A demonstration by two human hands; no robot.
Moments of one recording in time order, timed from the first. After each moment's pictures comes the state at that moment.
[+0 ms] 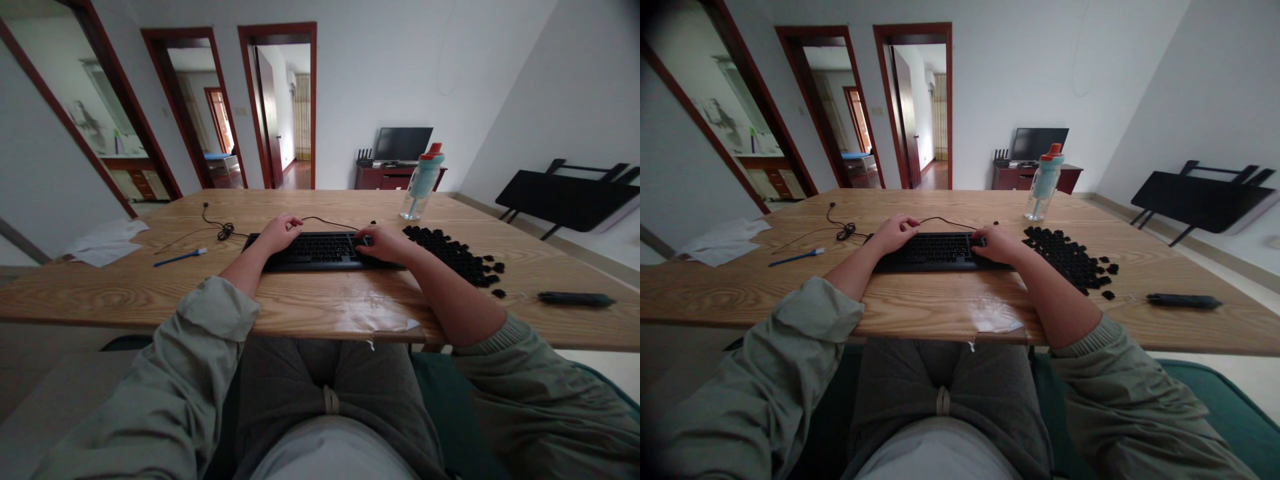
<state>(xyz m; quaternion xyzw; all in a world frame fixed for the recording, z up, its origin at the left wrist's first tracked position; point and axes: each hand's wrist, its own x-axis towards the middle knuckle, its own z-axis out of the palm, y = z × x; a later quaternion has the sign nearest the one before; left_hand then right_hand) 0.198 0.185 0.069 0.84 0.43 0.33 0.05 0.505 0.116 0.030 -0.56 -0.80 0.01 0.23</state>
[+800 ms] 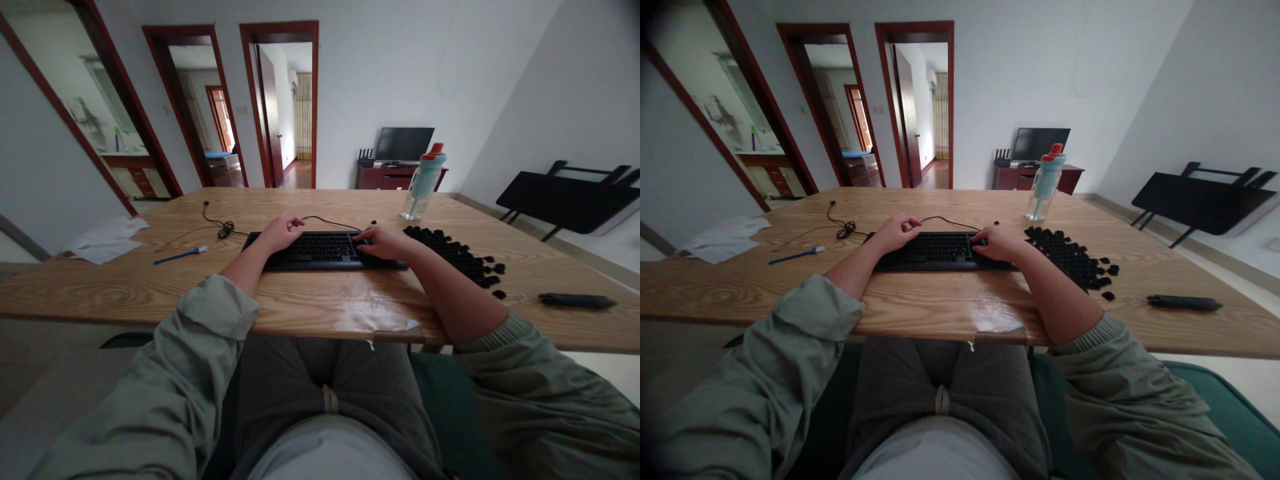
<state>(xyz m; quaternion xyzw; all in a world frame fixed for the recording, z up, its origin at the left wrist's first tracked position) 0.197 0.188 0.067 0.86 0.41 0.31 0.04 0.511 0.125 0.030 -0.54 -0.82 0.03 0.18</state>
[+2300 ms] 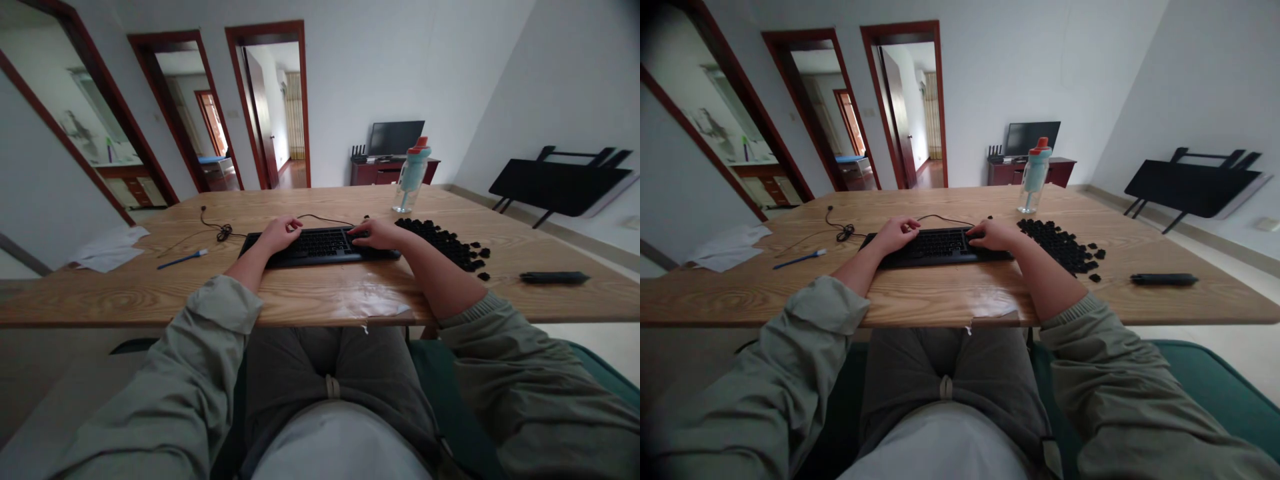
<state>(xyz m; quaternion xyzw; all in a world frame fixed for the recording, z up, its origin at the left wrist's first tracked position) 0.202 0.184 0.063 0.87 0.39 0.31 0.05 0.517 0.123 0.034 -0.54 -0.82 0.05 0.19</state>
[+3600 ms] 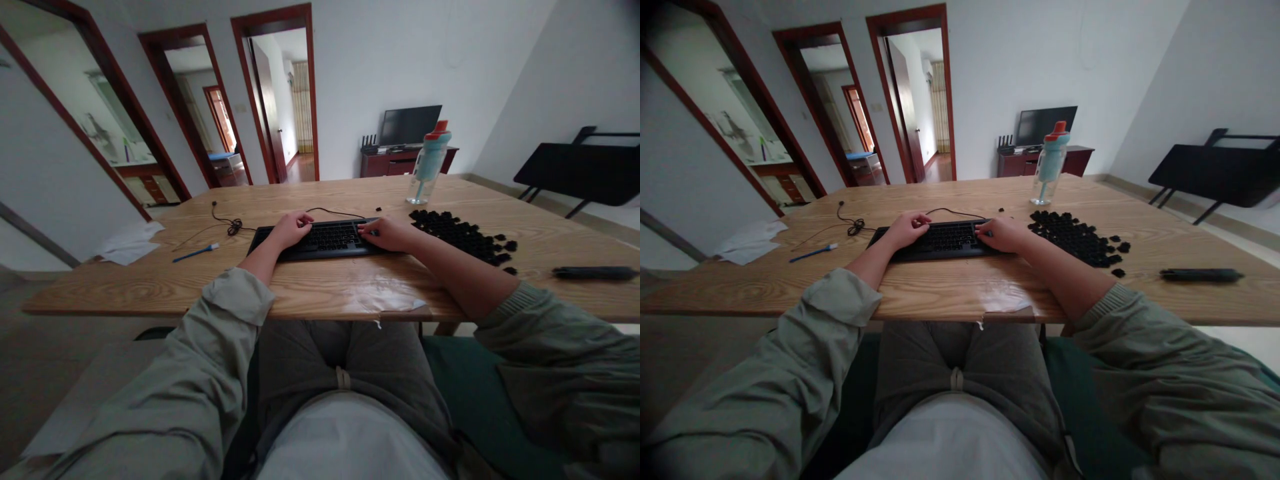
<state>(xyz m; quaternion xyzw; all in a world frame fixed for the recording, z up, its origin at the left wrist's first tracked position) 0.207 0.180 0.059 0.86 0.41 0.30 0.08 0.504 0.110 0.017 -0.53 -0.82 -0.02 0.20</state>
